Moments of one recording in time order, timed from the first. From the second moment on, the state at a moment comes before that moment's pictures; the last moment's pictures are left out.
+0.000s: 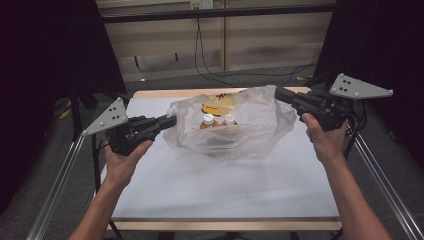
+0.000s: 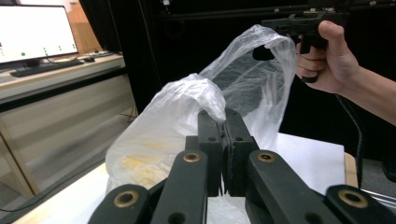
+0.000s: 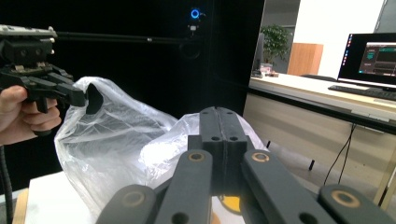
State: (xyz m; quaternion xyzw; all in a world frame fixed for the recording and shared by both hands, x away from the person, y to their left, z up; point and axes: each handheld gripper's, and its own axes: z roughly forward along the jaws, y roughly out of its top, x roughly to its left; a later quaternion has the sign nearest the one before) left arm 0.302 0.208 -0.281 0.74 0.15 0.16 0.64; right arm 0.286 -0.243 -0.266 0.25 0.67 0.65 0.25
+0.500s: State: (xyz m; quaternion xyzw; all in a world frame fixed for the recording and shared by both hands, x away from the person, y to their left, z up) left arm 0.318 0.218 -0.274 0.72 0.17 0.17 0.65; right arm 0.282 -0.258 -0.270 0.26 0.67 0.64 0.27
